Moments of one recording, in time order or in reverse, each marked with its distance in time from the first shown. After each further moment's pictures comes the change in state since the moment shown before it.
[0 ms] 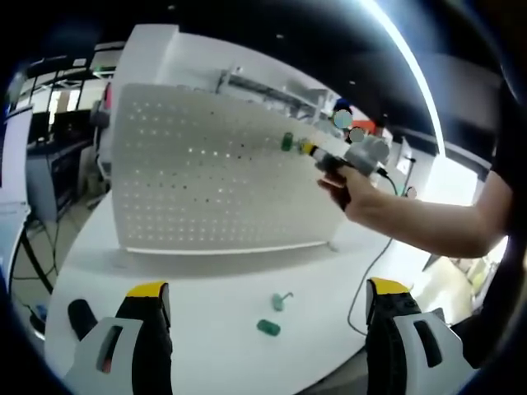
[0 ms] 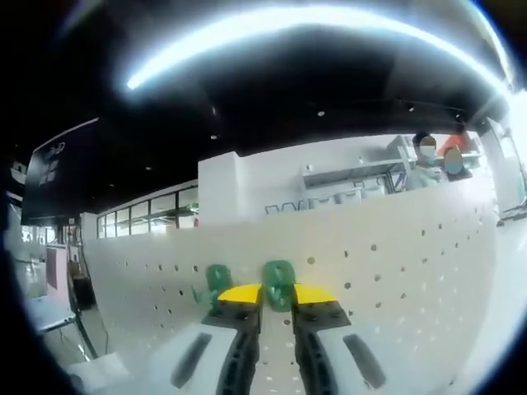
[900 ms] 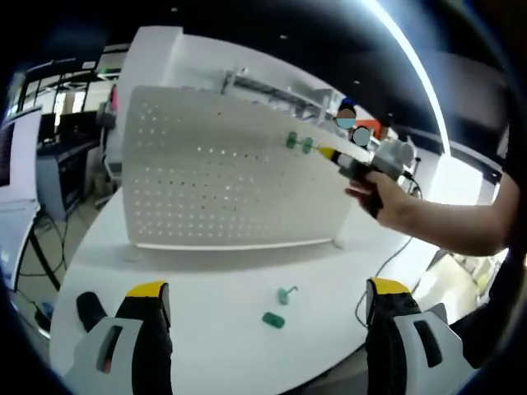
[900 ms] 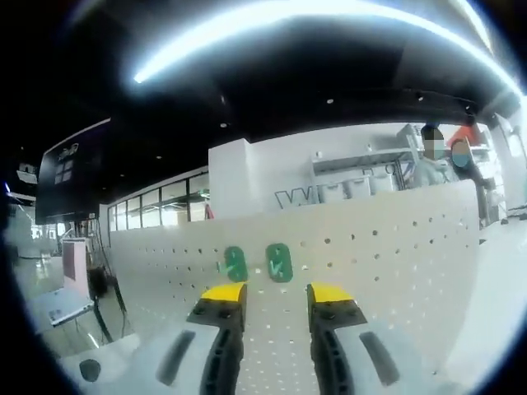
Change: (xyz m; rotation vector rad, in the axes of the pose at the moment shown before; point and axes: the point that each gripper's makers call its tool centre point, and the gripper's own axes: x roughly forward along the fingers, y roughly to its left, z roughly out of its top) left arm -0.019 0.009 -0.007 0.005 -0.002 0.042; right arm -0.063 0.004 0.000 -0.005 0.103 0.058
